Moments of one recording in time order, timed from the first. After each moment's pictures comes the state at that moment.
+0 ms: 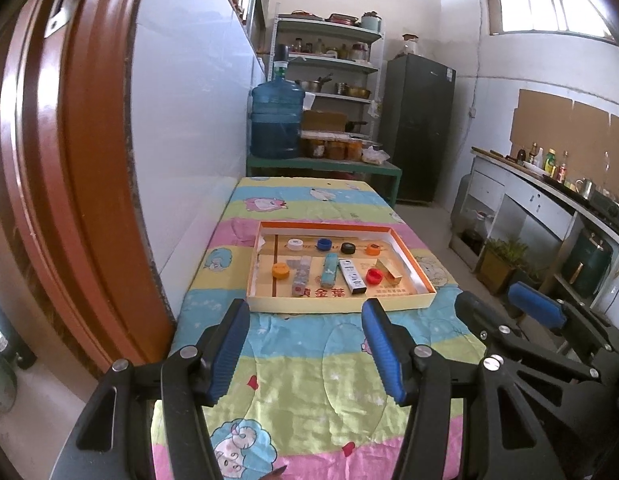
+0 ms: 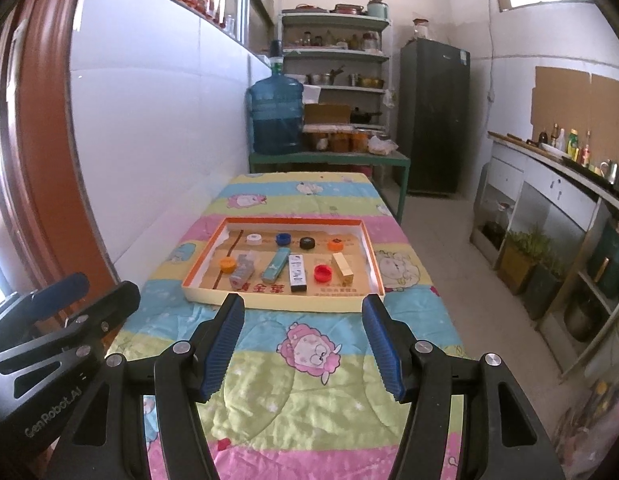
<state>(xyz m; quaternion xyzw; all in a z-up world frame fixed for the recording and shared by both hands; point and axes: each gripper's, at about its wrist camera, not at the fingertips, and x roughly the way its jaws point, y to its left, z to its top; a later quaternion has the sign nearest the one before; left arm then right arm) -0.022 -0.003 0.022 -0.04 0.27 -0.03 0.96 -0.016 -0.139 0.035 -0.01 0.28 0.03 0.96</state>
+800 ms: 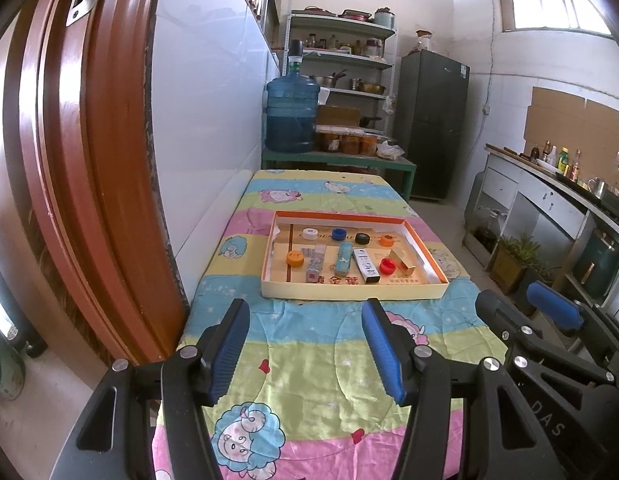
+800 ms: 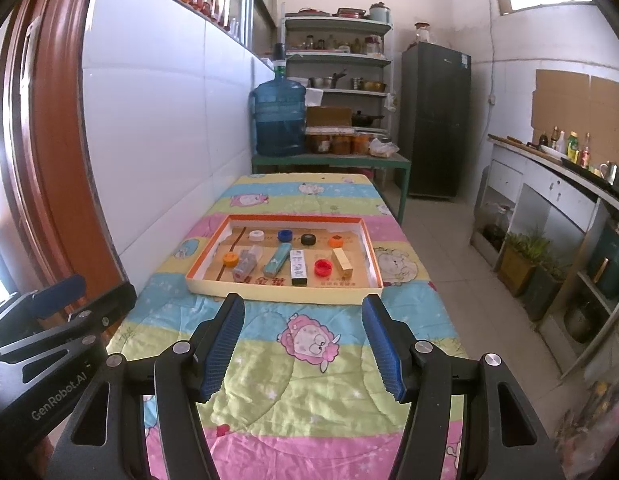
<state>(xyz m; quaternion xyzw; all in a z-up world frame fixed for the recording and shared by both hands) -0.031 -0.003 0.014 -0.04 0.28 0.00 0.96 -0.030 -0.144 0.030 -0.02 0.28 0.03 0.96</state>
